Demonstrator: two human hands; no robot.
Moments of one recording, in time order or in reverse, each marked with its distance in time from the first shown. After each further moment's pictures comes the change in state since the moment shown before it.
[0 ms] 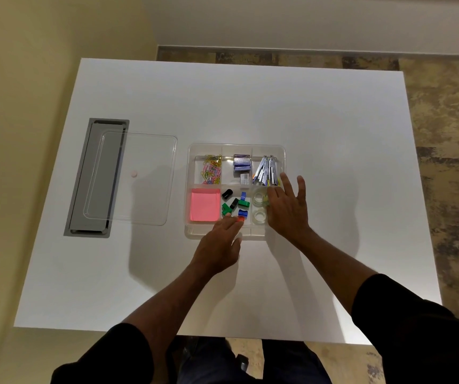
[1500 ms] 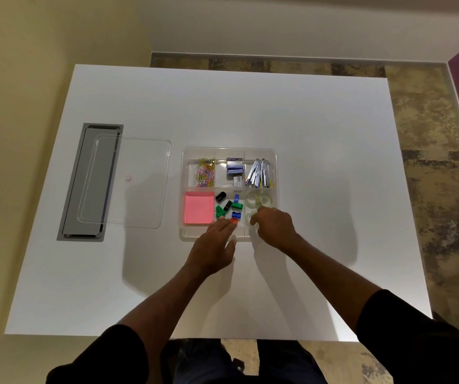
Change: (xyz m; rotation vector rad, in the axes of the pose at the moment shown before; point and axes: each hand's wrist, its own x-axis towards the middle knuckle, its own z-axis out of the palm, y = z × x) left_hand 0.000 0.001 0.000 -0.003 0.006 -0.010; right_hand -0.024 -0.023 -0.038 0.283 -0.334 -0.015
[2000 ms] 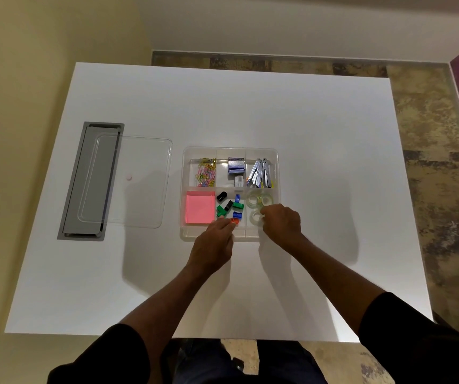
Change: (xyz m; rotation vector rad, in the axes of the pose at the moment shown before) left_hand 0.005 -0.002 0.002 0.050 0.058 -0.006; right_hand -0.001 0.004 -0.015 -0.011 -0.001 0.209
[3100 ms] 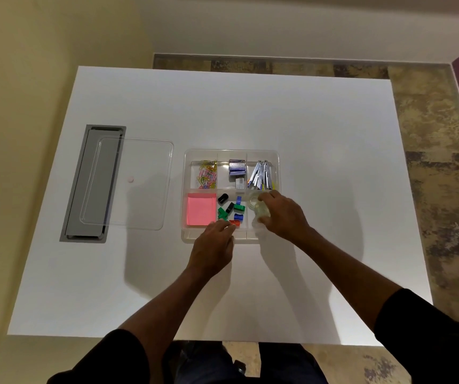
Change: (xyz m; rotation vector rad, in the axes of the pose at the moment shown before) left_hand -0.002 0.004 -0.010 0.040 0.038 0.002; right_hand 0.018 0.016 -0.003 0.184 0.119 -0.204
